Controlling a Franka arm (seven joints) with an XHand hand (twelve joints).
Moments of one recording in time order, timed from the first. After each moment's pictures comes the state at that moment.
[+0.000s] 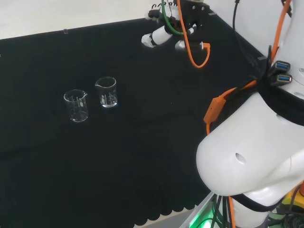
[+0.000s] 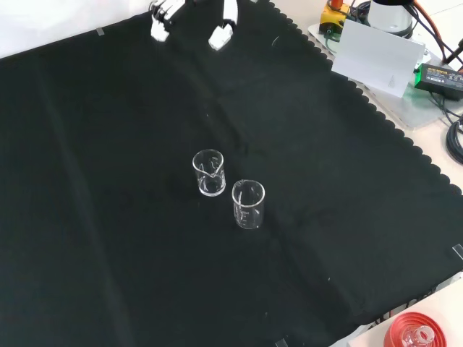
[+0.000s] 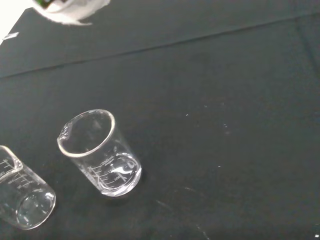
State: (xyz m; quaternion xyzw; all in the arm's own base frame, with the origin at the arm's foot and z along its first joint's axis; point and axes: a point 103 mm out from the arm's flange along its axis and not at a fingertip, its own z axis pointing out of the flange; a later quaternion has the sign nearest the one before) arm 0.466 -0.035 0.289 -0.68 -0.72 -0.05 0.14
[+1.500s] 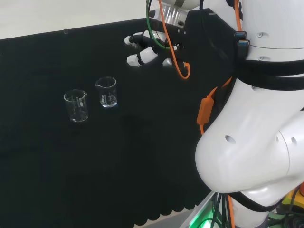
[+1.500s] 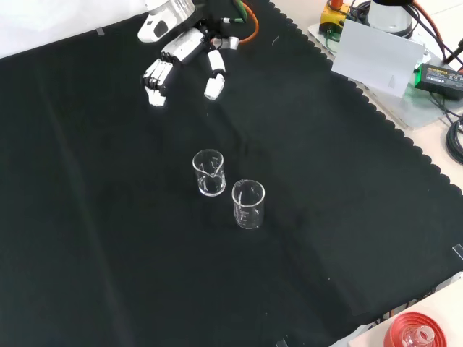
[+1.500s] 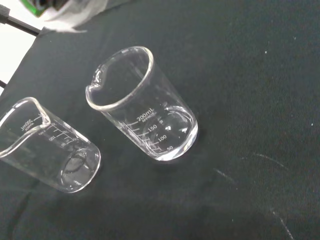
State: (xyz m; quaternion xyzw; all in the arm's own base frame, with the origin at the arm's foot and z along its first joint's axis) arm 0.522 -0.008 0.190 -0.58 -0.77 -0.07 0.25
